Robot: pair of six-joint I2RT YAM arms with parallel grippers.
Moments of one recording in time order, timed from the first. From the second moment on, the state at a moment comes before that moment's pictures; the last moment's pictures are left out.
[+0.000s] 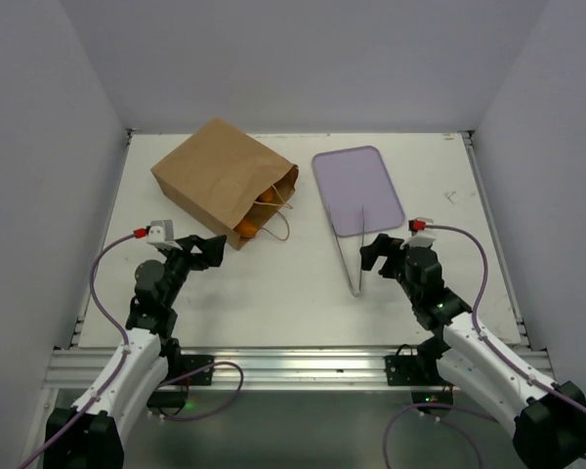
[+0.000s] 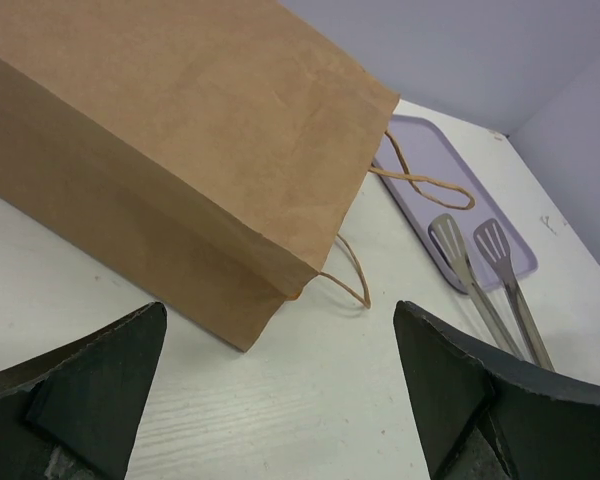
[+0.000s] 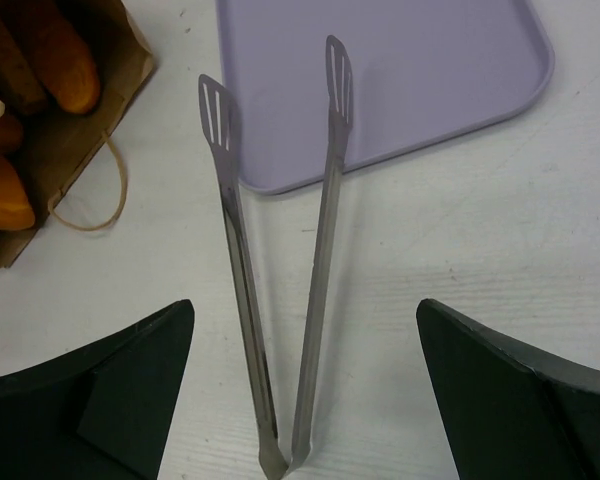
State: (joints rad) left arm -0.13 0.63 0.12 0.47 0.16 -0.47; right arm 0.45 0.73 0.30 0.04 0.22 0.51
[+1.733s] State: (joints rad) left arm -0.13 0.54 0.12 0.45 0.18 -0.46; right arm 0.65 1.03 0.33 0.22 0.35 0.49
